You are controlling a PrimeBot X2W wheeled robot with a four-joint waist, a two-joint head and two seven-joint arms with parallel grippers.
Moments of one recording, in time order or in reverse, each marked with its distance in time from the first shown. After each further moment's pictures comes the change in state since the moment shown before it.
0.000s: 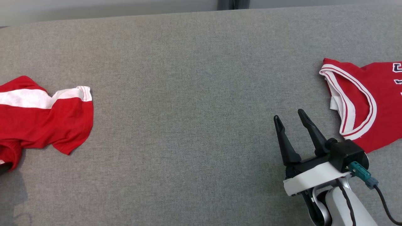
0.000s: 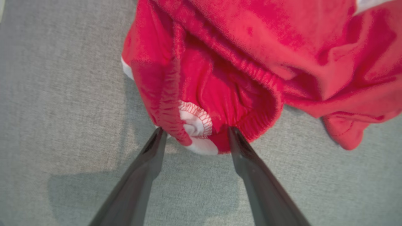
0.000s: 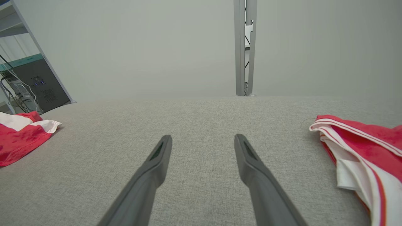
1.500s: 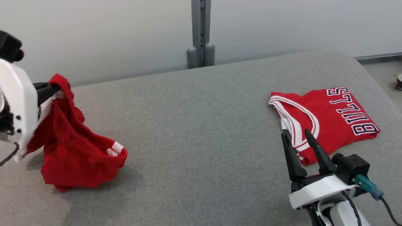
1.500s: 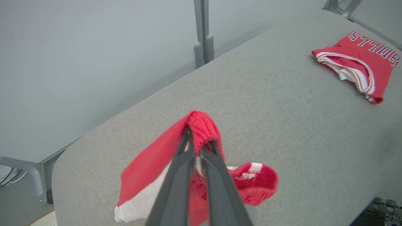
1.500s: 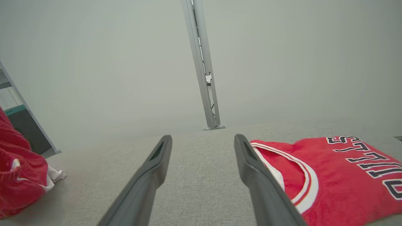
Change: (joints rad) left arm -0.331 0.107 -0.342 -0.556 0.083 0.000 0.017; right arm 0.068 0.000 -0.022 0.048 0.096 0.000 0.000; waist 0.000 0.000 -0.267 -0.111
